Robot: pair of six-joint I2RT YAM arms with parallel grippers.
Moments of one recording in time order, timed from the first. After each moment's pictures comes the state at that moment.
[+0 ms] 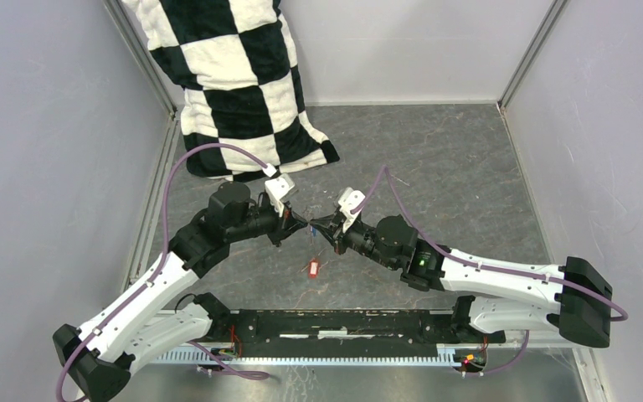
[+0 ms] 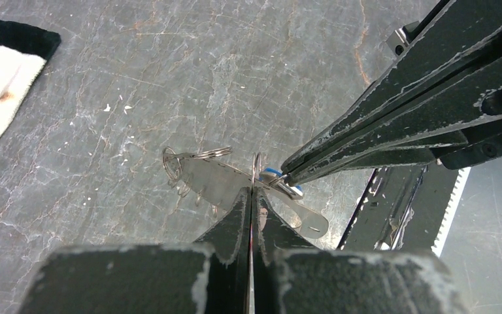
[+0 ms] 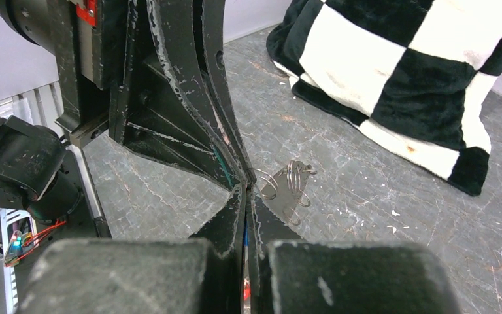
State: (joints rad) left arm -0.67 0.84 0.81 -0.39 0.37 0.00; right arm 1.17 1.14 0.70 0.41 0.15 0.03
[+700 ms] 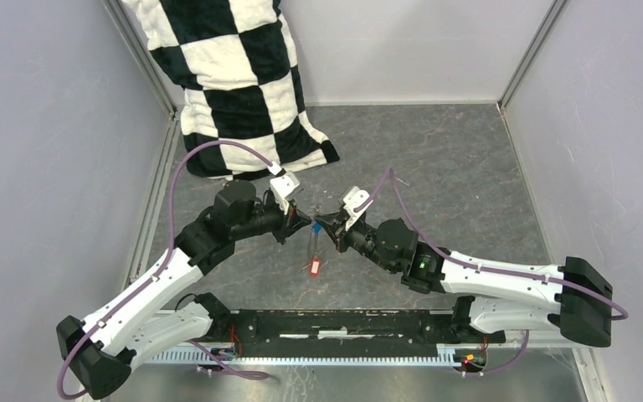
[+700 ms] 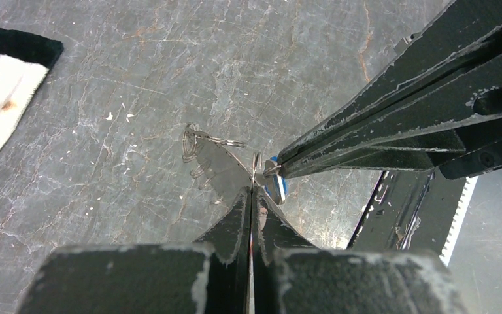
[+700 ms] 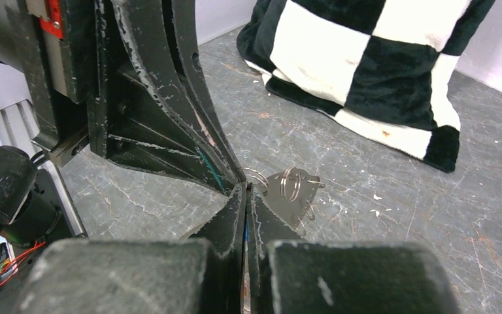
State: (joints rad) left arm -0.69 0.88 0.81 -0.33 0.35 0.00; right arm 1.18 1.13 0.67 0.43 0.28 0.05
